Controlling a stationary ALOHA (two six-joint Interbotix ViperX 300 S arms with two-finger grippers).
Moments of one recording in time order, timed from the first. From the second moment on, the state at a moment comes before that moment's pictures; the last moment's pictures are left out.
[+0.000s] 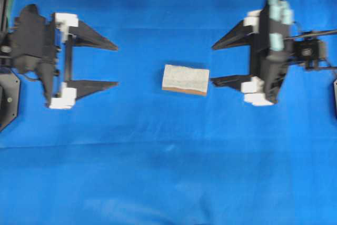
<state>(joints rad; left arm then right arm) 0.05 -0.65 0.97 -0.03 -0.08 0.08 -0.05 -0.44 0.74 -0.22 0.21 0.25</state>
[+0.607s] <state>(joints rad) 0.05 -1.16 1.18 -0.03 0.14 0.08 -0.05 -1.04 1.12 -0.21 0.25 0.25</state>
